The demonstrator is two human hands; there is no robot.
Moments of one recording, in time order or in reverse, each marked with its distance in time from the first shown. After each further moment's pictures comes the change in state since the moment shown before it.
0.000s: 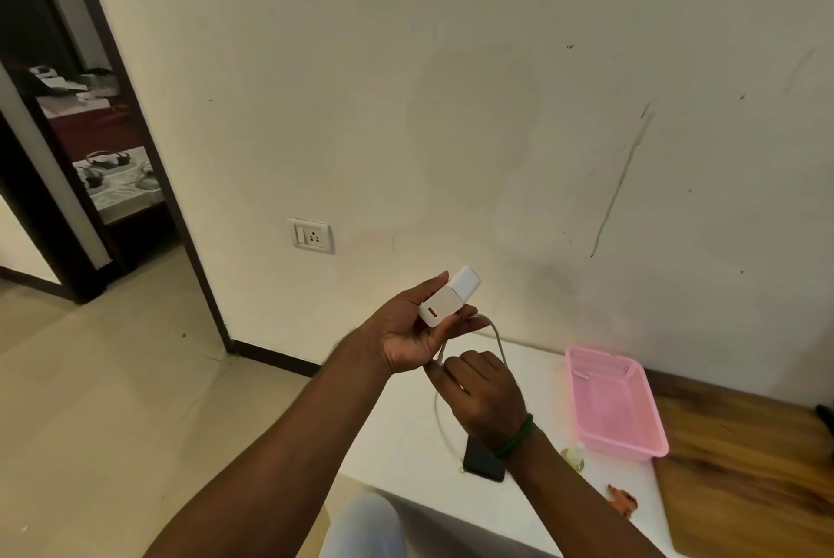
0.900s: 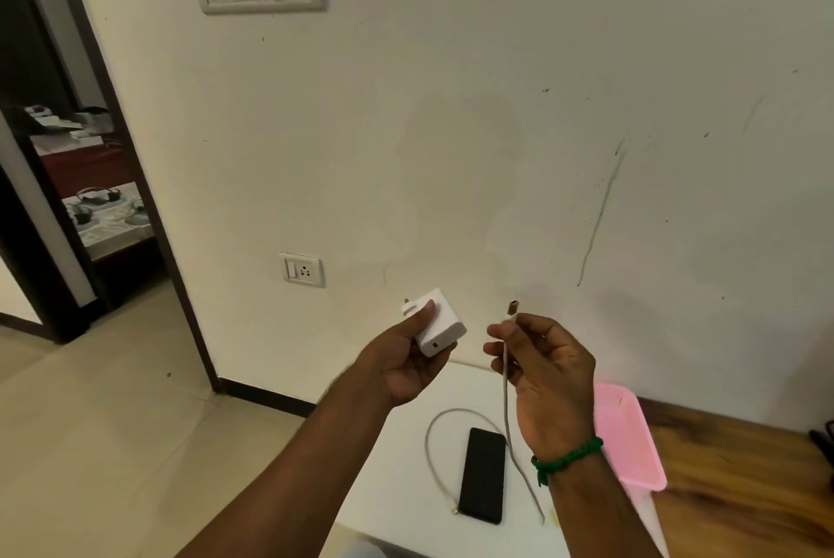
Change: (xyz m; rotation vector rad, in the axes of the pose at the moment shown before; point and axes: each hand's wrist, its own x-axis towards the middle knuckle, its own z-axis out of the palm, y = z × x) left_hand 0.011 -0.005 0.002 0.199 0.261 0.380; right_hand 0.081 0.023 -0.105 1.315 0.439 1.385
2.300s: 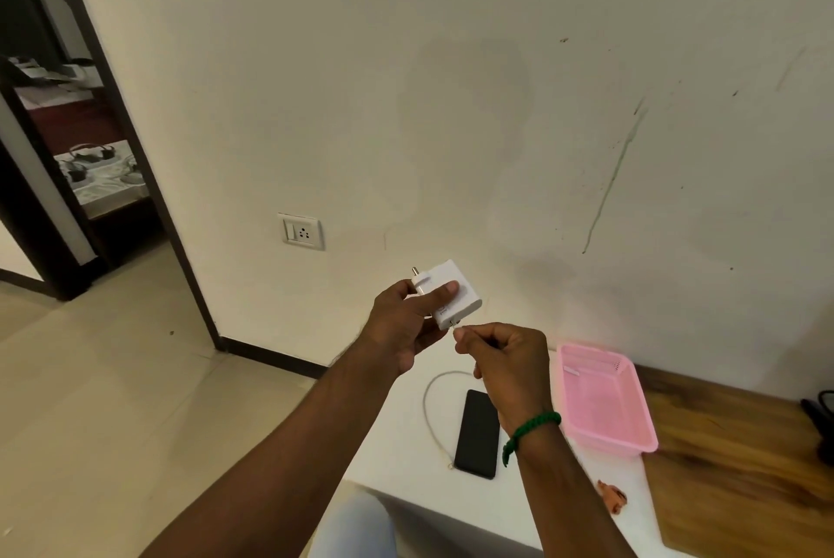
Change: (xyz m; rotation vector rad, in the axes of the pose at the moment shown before) left_hand -0.008 -0.010 0.002 0.270 0.028 0.230; right_hand 0.001 0.054 -0.003 -0.624 -0.028 0.093
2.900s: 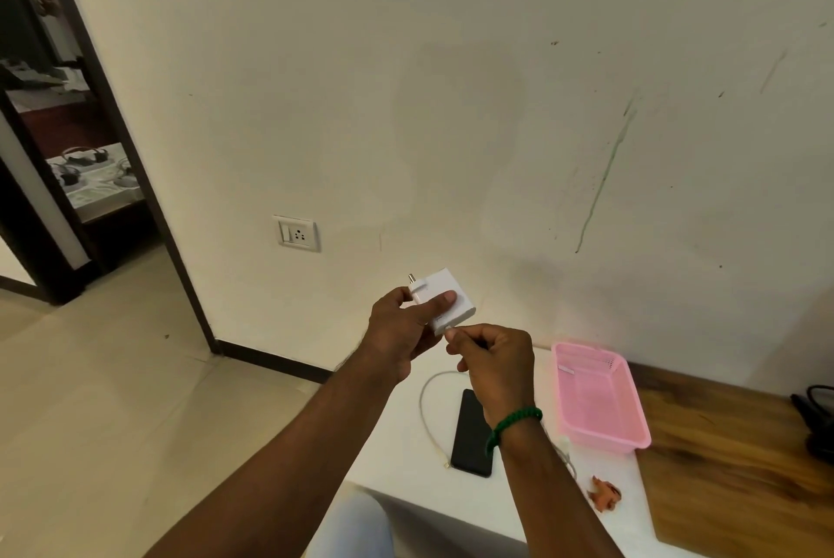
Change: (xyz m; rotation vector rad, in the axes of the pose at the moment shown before) left_hand -0.001 -0.012 0.002 0.003 0.059 0.042; right_hand 0.001 0.005 0.008 -0.027 0.023 0.001
